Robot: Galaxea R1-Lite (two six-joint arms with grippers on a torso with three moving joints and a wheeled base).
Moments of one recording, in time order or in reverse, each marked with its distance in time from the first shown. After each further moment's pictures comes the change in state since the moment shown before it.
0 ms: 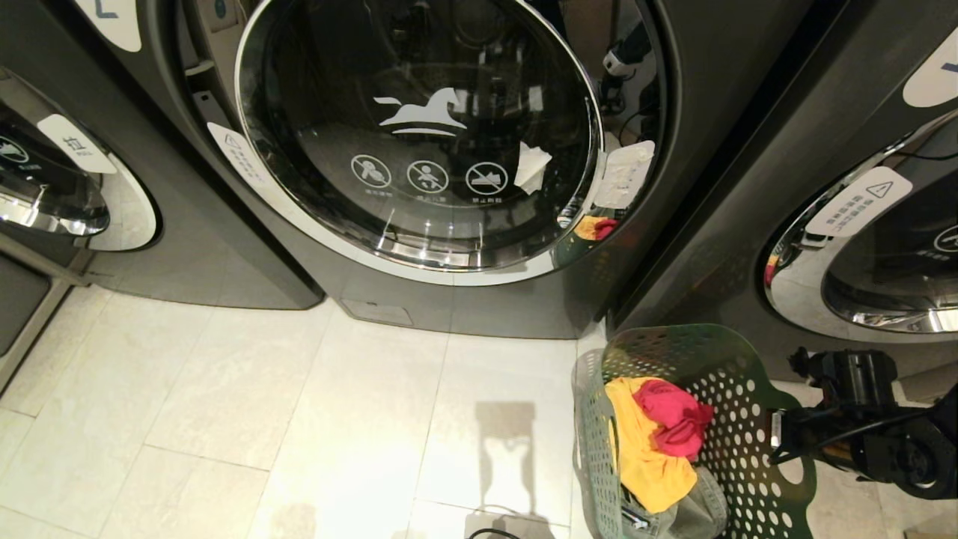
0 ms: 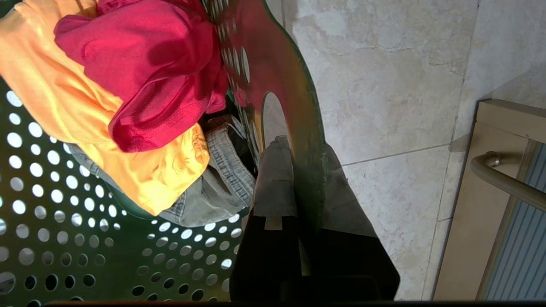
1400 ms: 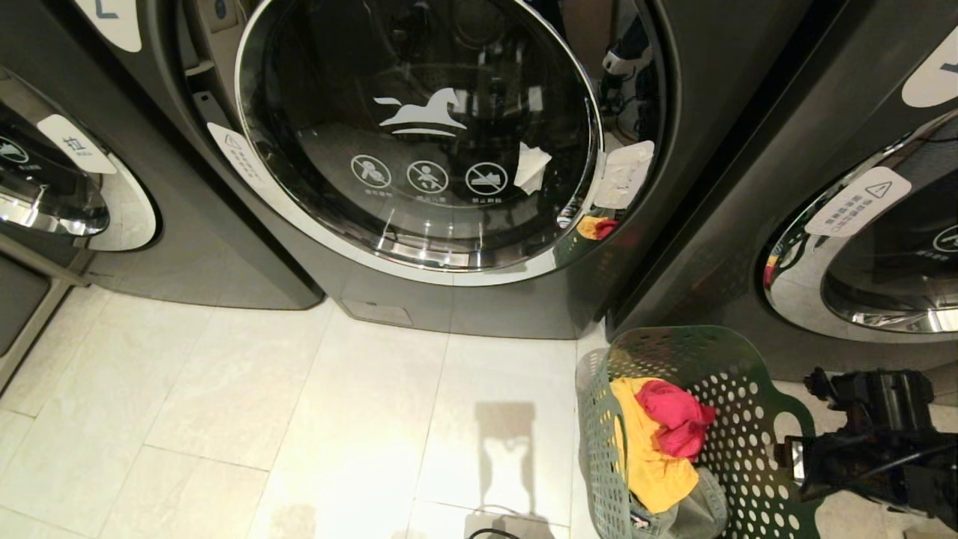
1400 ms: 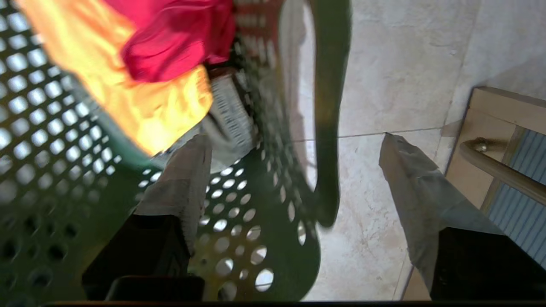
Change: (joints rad) left arm 0.000 0.000 0.000 0.000 0.001 0.000; right arm -0.003 -0.131 0.164 0.006 0.057 -0.081
